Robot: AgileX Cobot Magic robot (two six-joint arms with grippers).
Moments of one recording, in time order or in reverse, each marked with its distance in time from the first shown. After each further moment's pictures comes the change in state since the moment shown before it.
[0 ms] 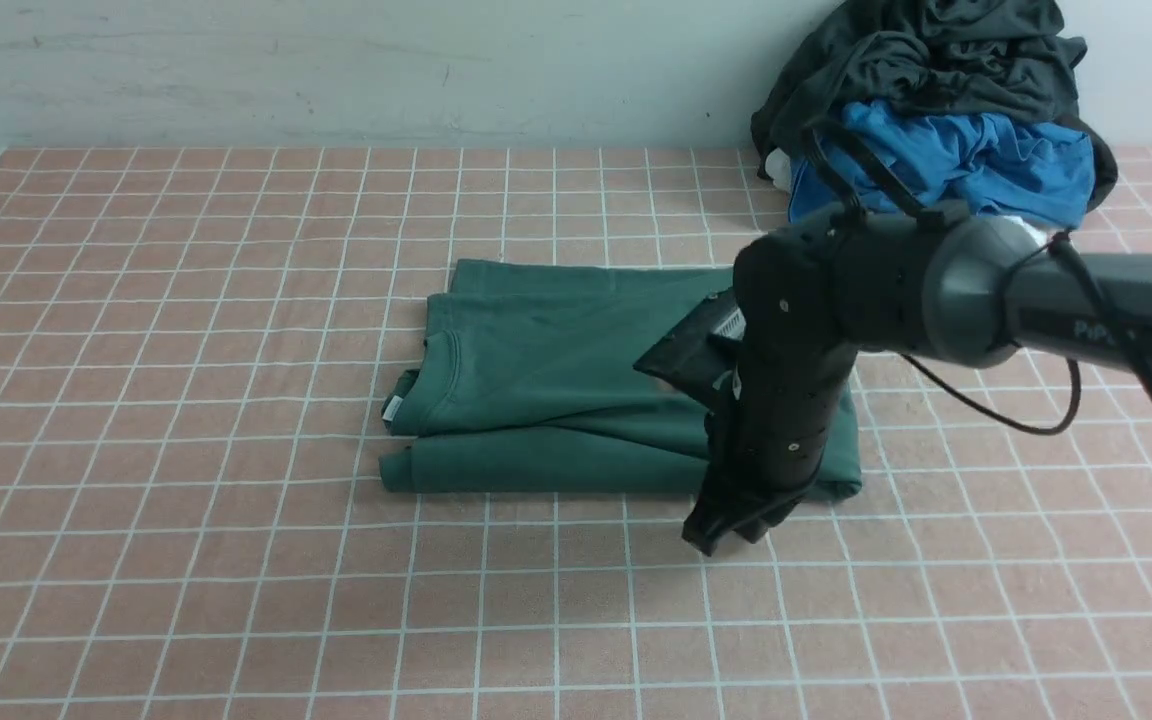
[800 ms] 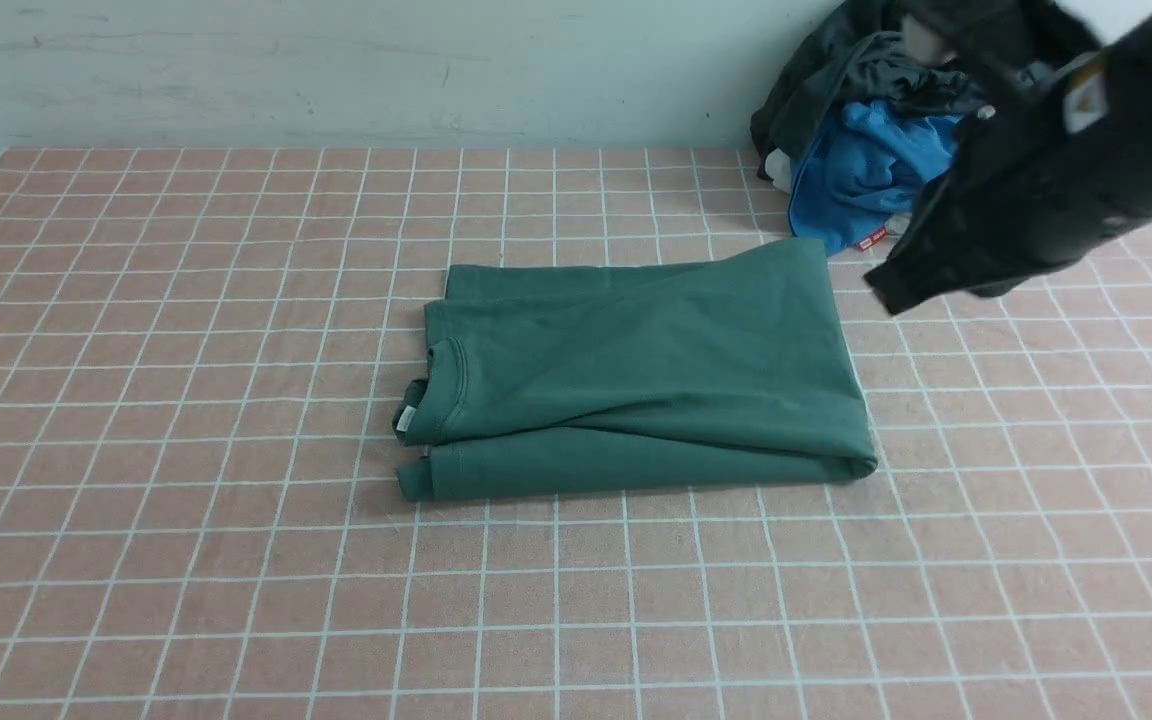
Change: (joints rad) right arm -0.080 -0.719 0.154 0.060 -0.047 0.091; left arm 0.000 0.000 0.000 -0.001 0.019 -0.030
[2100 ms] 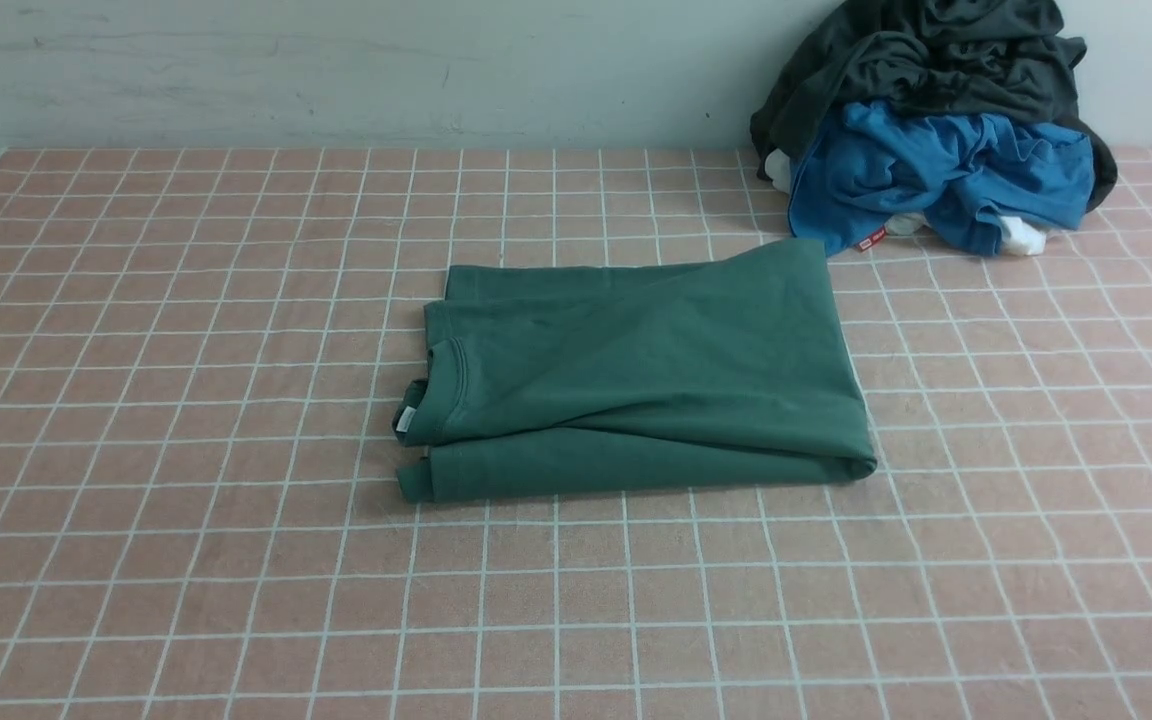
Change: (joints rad) right arm -0.278 -1.321 1.362 0.175 -0.745 -0.021; left arm 0.000 0.000 0.000 0.001 0.003 0.000
